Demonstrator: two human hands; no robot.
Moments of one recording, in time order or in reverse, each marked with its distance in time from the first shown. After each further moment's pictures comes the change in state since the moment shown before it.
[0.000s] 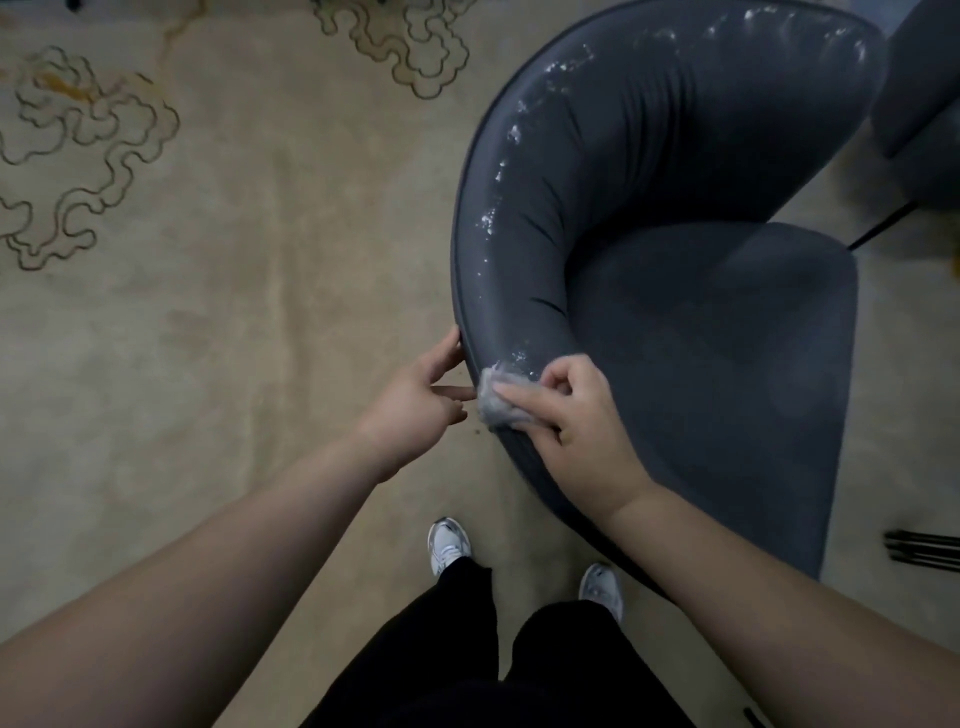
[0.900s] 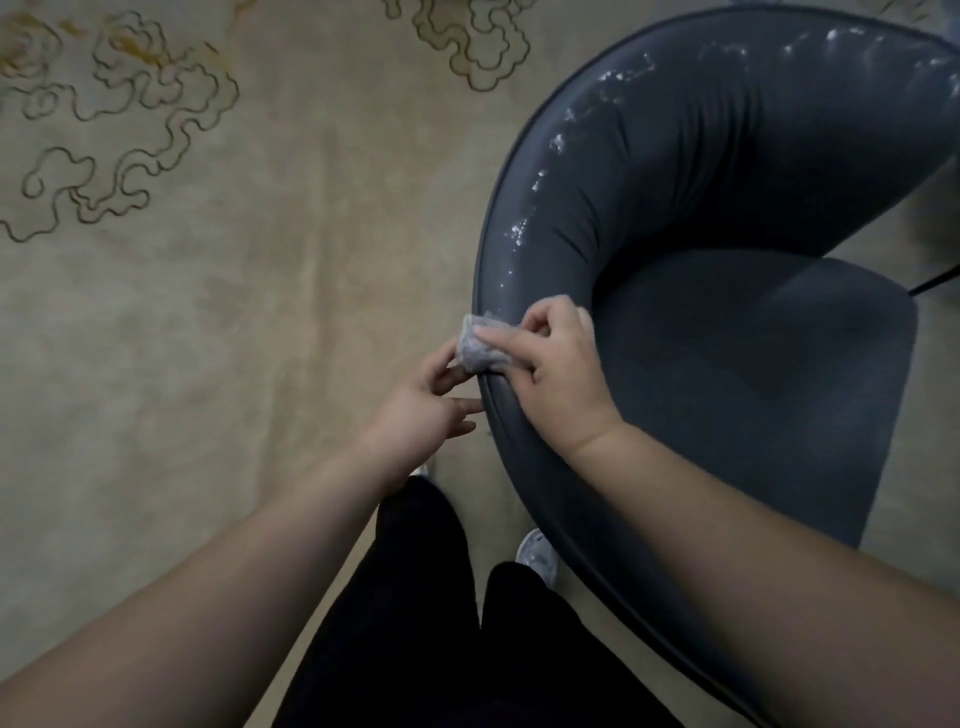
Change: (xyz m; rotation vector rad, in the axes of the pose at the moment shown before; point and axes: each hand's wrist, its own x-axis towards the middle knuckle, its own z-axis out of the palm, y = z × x) left_hand 0.000 0.008 0.009 -0.190 0.178 -0.070; right_hand 0.074 -0.001 0.010 -0.030 -0.016 -0.095
